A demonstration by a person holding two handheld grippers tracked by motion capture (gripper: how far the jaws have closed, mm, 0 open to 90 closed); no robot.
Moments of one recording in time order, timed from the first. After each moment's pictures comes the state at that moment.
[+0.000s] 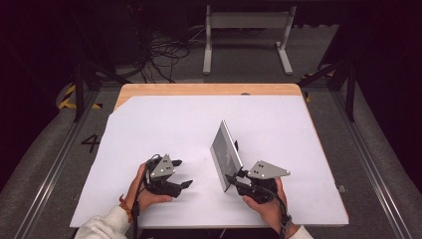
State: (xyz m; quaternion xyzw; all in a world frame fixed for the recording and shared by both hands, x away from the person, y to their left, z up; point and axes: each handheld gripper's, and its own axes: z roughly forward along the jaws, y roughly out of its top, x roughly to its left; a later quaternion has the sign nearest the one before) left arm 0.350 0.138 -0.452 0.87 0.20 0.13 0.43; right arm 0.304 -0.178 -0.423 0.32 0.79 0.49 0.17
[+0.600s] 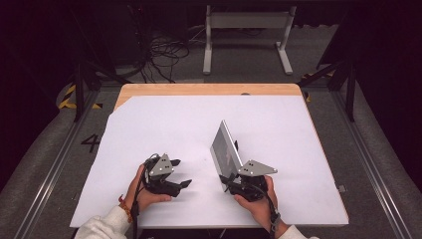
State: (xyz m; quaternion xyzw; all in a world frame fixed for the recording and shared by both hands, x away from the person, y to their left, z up) left arm 0.353 0.141 -0.454 0.87 0.21 0.13 0.43; right arm 0.315 -0.160 -0.442 0.36 0.80 0.46 0.16
